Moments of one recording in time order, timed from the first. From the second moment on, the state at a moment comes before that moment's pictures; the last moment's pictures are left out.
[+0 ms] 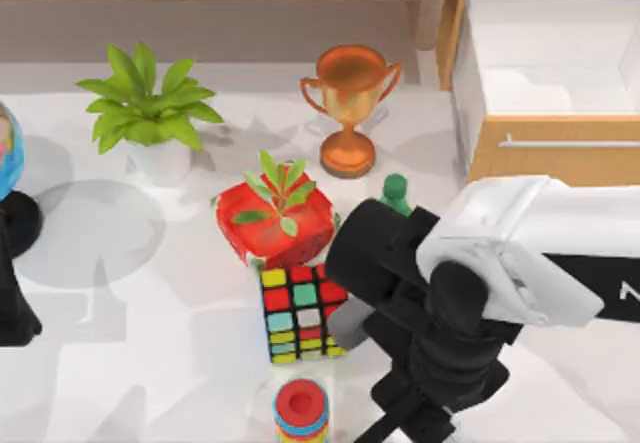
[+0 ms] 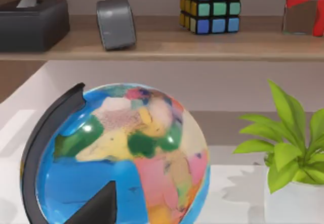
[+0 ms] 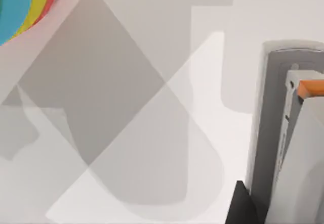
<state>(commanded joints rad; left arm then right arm) 0.00 0.00 0.00 0.00 0.00 0.00 0.93 1.77 1.09 -0.89 -0.01 0.23</state>
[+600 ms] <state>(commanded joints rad) 0.00 0.00 0.00 0.00 0.00 0.00 0.44 1.76 1.56 -1.09 -0.10 0.16</state>
